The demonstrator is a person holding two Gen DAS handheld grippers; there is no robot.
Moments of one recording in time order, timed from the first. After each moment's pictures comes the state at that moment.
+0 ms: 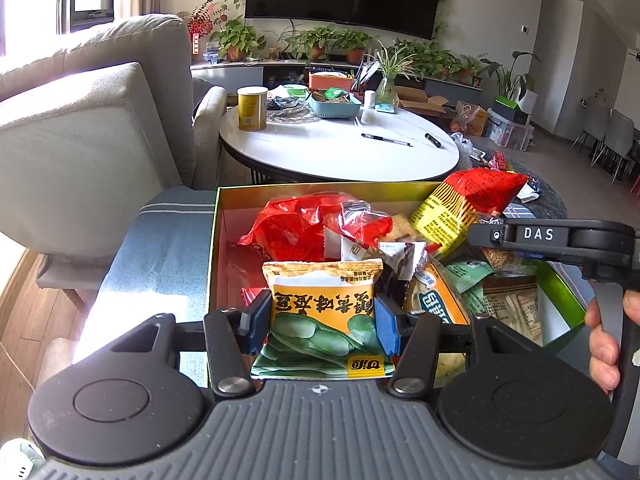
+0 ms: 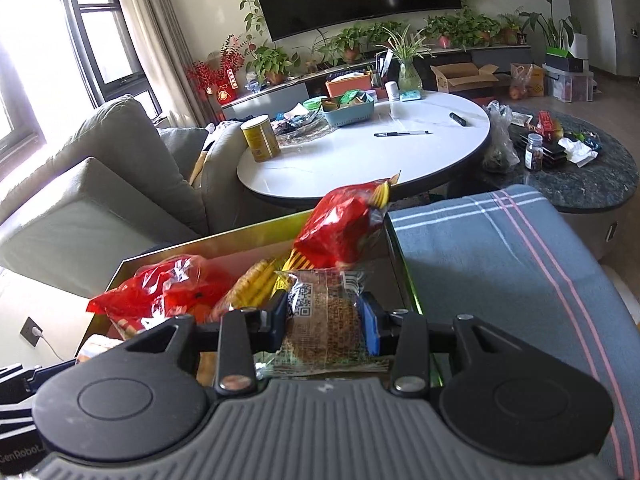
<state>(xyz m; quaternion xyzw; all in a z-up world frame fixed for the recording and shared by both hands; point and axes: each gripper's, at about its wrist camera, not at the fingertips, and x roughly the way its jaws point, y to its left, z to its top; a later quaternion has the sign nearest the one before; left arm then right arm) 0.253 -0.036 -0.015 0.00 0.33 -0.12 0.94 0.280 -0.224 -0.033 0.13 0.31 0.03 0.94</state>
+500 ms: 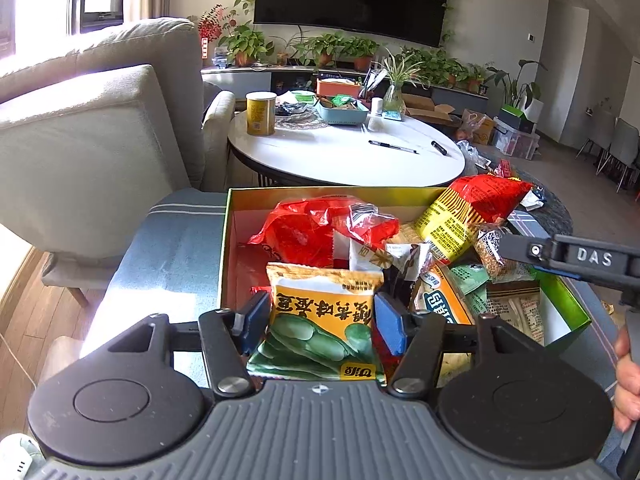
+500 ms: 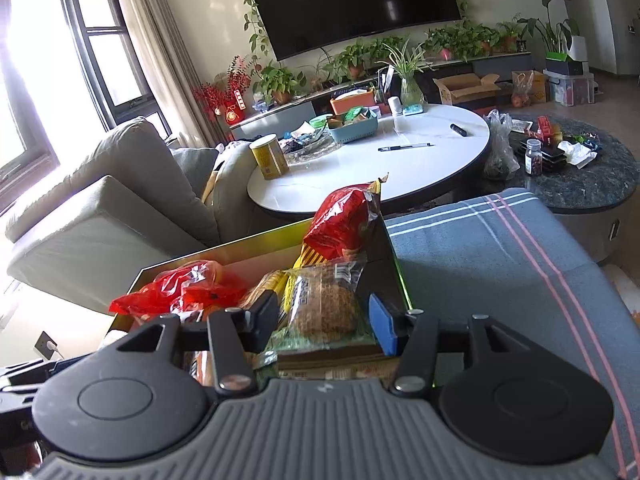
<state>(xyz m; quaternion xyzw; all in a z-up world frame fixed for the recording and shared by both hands) 0.241 -0.032 -0.011 -0.01 0.32 -0.11 0.94 0.248 -0.232 -0.023 0.15 0.28 0.04 0.95</state>
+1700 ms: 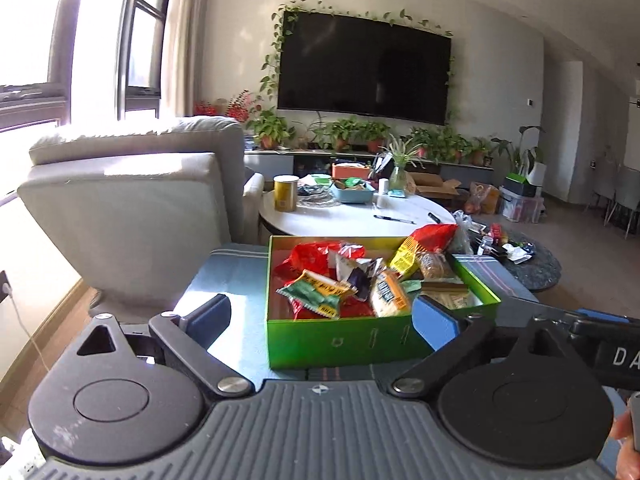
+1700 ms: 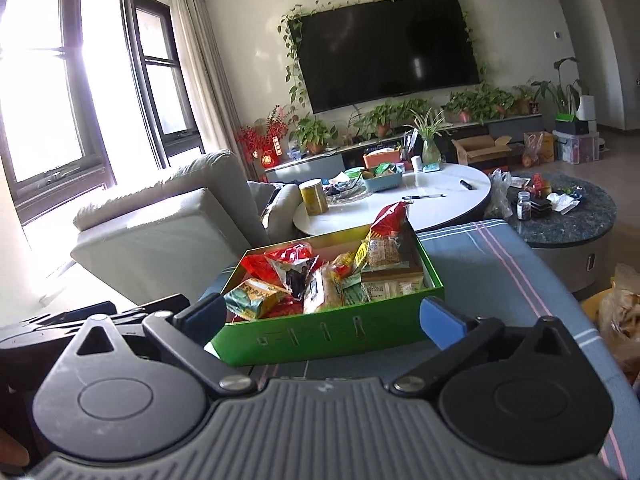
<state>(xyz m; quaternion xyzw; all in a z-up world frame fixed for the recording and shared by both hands) 0.058 -0.016 0.033 -0.01 0.19 -0.07 0.98 0.075 -0.184 0.014 0.12 0.19 0.06 0.97</state>
